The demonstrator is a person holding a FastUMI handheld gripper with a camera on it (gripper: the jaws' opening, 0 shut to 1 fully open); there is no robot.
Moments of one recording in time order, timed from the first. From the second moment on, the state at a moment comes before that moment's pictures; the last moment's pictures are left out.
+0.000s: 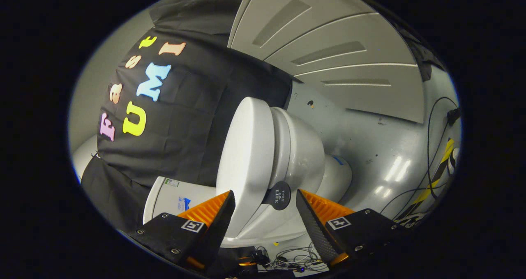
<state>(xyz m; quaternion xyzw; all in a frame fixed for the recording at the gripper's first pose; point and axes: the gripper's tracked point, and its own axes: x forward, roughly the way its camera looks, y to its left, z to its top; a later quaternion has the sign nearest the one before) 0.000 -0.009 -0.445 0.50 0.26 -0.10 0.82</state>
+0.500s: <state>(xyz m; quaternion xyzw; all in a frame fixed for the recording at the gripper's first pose) 0.024 -0.001 -0.477 0.54 0.25 -0.09 0.80</state>
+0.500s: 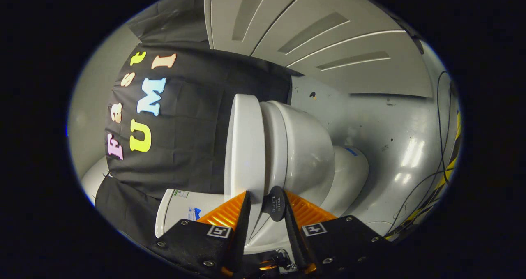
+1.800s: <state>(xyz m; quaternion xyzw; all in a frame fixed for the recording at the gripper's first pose) 0.037 0.027 -0.388 0.33 0.26 -0.05 0.91</state>
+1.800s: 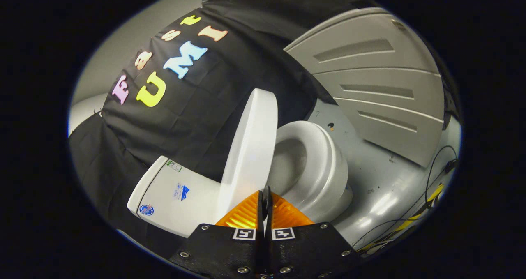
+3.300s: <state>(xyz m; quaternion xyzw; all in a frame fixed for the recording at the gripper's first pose) 0.062 0.133 -0.284 0.02 0.26 -0.04 0.97</state>
